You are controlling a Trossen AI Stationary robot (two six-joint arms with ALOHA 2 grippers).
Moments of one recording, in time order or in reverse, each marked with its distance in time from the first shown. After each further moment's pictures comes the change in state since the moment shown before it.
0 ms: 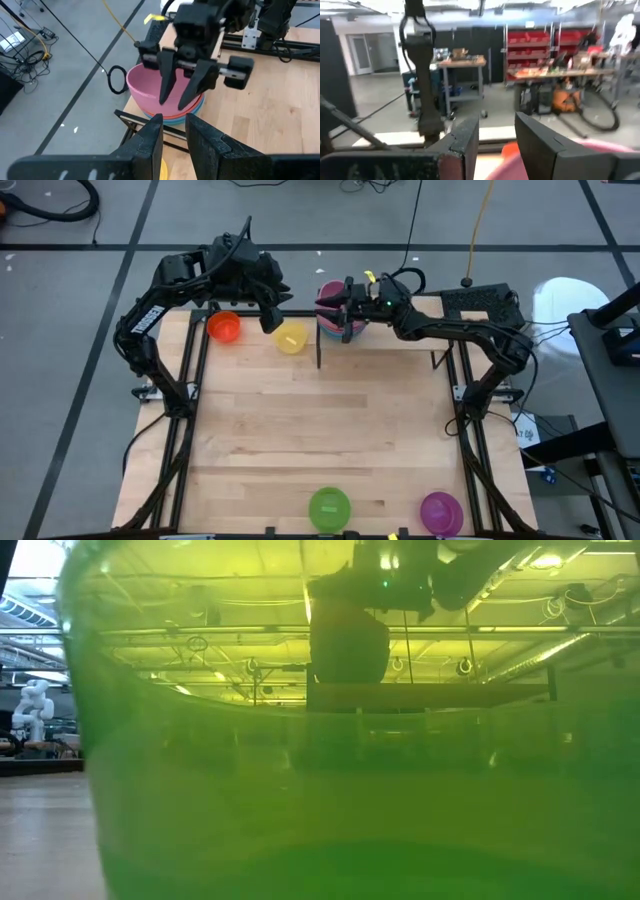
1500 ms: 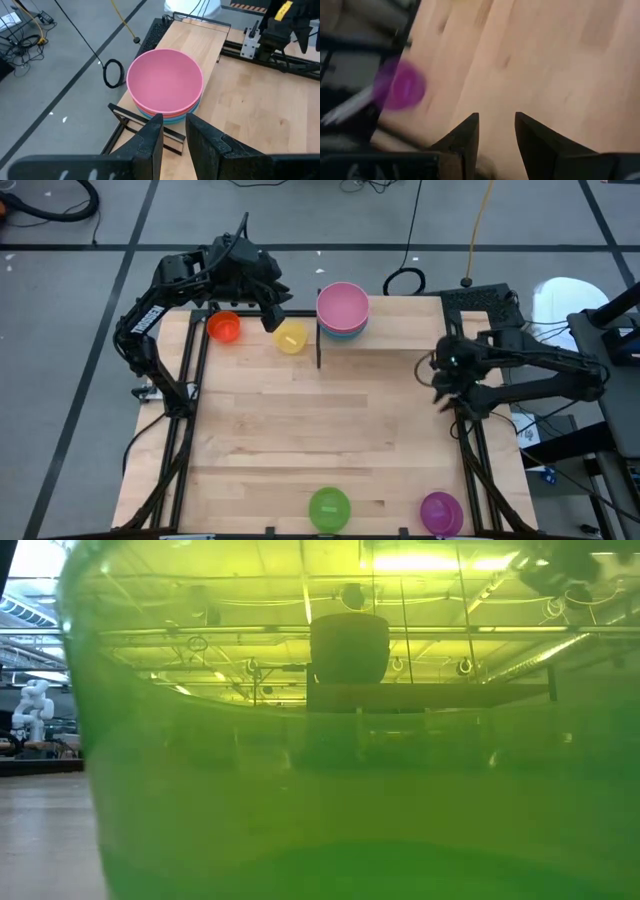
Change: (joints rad) left arm 0.000 0.000 0.000 -0.005 0.000 -0.117; right arm 0.379 -0.765 -0.001 -2.124 0.039 -0.456
